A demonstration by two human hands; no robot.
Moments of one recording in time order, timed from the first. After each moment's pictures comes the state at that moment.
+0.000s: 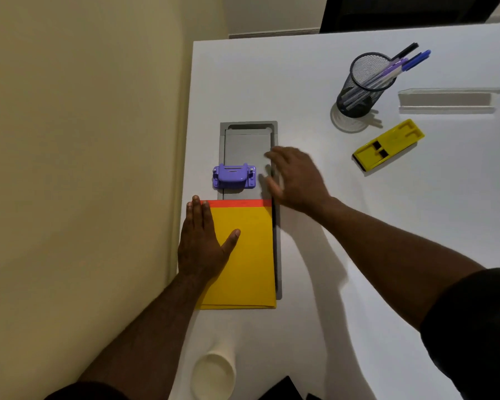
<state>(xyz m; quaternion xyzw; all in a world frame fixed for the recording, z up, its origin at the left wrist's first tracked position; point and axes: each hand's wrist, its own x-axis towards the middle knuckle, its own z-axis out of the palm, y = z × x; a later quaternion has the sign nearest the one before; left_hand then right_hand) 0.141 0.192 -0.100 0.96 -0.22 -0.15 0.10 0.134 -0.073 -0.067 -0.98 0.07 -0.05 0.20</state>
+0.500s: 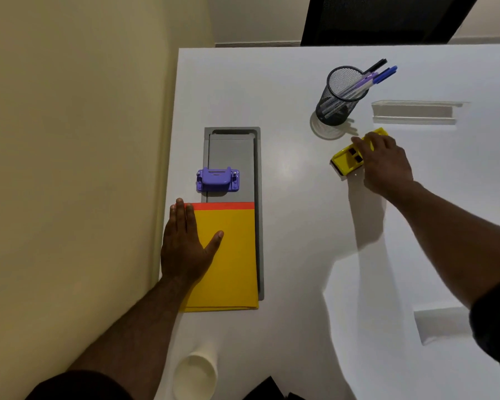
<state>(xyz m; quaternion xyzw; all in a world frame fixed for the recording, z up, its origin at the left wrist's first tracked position) 0.137 0.191 -0.098 0.96 -0.22 -0.12 0.11 0.055 -0.246 -0.044 -0.97 0.23 0.09 -0.01</state>
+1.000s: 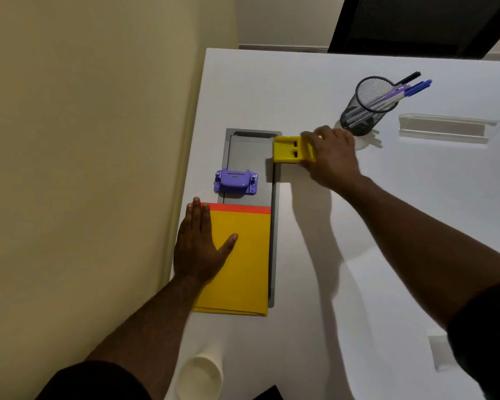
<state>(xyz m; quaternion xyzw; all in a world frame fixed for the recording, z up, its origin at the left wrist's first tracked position) 0.136 0.192 -0.101 0.97 -0.21 -0.11 0.11 0.155 -0.143 -0.027 -0.99 0.12 0.00 0.08</state>
